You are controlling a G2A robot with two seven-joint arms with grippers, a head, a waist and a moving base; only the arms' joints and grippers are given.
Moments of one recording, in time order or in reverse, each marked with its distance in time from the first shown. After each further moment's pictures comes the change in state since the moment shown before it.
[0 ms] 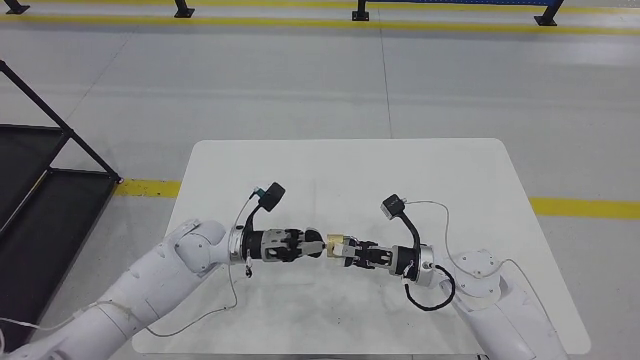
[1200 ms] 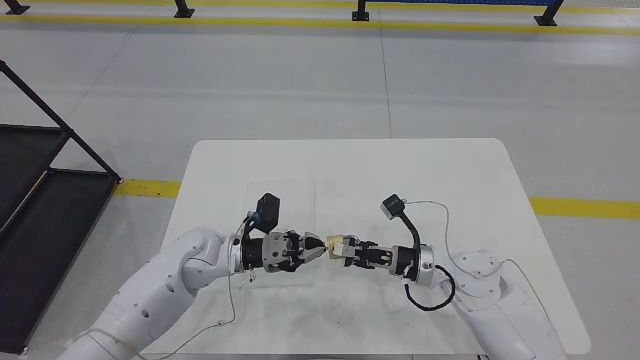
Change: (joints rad) left arm 0.191 -0.040 -0.213 -0.139 0.852 0.010 0.579; right arm 0.000 0.000 0.000 0.000 0.000 0.000 0.000
